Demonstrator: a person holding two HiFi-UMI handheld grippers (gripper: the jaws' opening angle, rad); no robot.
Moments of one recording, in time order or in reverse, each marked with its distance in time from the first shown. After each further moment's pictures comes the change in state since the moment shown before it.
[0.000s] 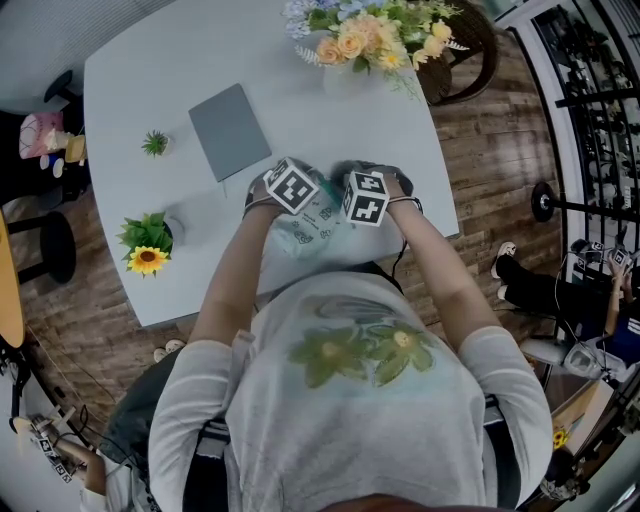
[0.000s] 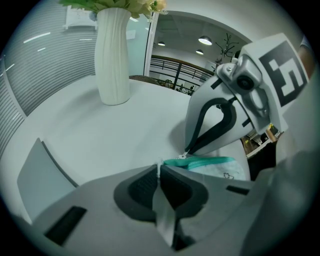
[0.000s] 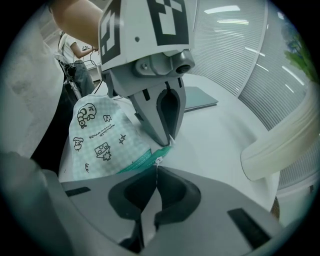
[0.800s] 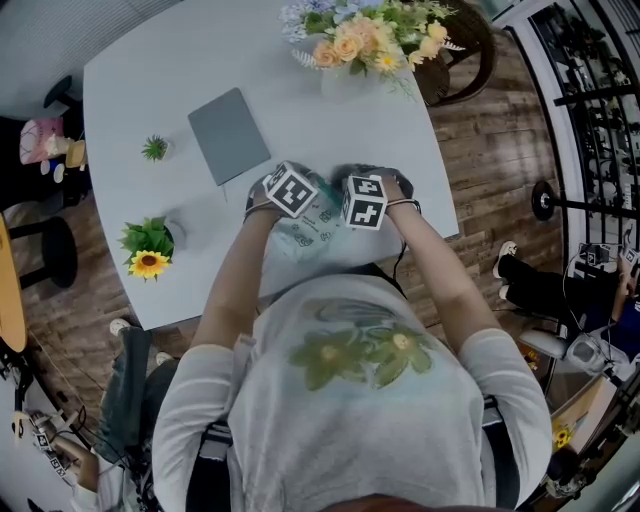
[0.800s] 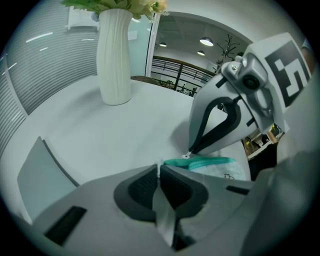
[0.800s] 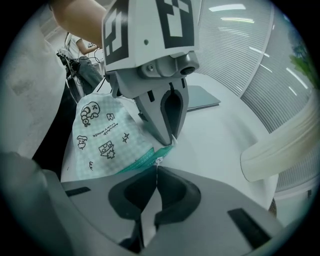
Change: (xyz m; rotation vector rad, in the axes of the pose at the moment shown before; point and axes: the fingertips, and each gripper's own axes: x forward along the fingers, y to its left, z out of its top) left arm 0.000 0.000 0.000 -0.014 -0.008 0.009; right arm -0.004 0.002 -0.001 -0.034 0.032 0.001
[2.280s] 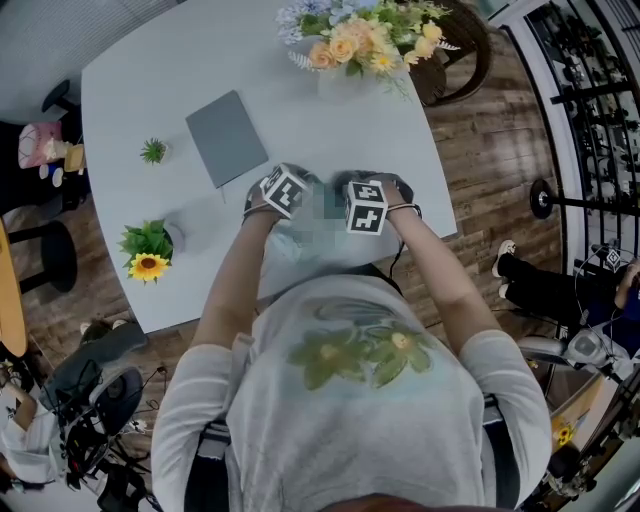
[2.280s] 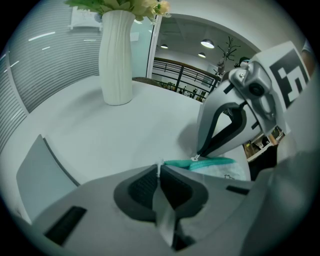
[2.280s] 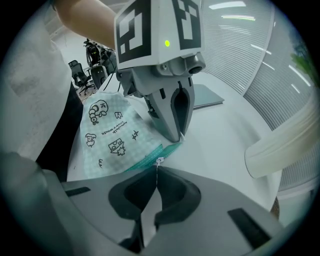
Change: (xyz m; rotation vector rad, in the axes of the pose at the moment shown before) left arm -0.001 0.000 -0.001 -0.015 -0.013 0.001; right arm -0.004 0.017 -0.005 0.004 0.006 0.040
